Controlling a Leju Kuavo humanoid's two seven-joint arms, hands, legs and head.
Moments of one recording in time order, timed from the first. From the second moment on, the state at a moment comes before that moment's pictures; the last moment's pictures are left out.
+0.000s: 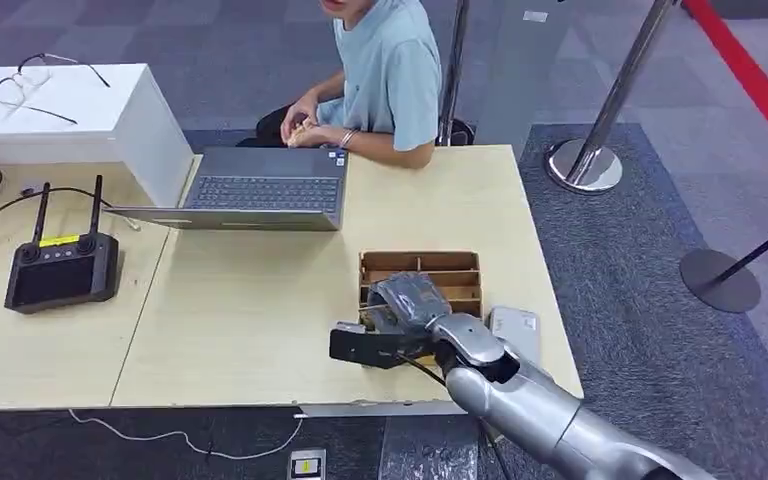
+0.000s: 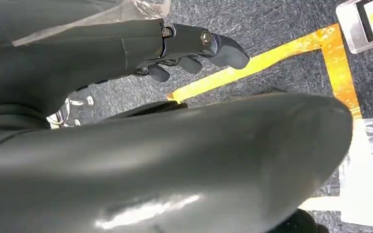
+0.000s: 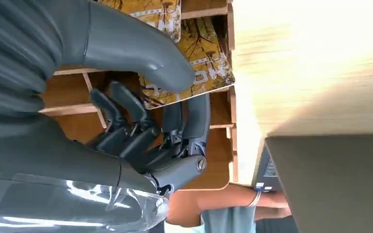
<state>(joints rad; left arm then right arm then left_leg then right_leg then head) -0.12 0.04 -1.17 -0.20 0.85 0.18 0.09 -0.58 -0.19 0.94 -1.26 0.73 -0.13 0.36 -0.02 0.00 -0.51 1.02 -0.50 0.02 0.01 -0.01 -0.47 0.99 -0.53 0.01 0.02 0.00</state>
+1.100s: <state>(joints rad) -0.12 0.04 -1.17 -0.20 0.83 0.17 0.09 -0.64 -0.18 0.94 -1.29 0.75 -0.14 0.37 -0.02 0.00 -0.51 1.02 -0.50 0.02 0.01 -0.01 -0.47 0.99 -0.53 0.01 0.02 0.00</state>
